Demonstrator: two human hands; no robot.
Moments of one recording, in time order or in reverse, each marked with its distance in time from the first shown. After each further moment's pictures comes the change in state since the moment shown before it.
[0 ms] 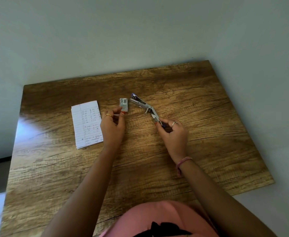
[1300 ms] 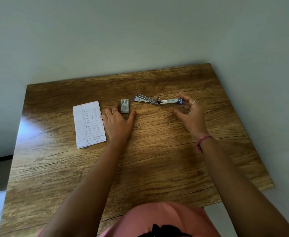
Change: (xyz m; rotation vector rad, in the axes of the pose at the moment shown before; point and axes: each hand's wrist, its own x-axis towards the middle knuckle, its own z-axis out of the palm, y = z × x) left_hand 0.012 0.008 0.019 0.452 -0.022 -0.061; right_hand 0.080 0.033 -0.034 0.135 -0.236 0.154
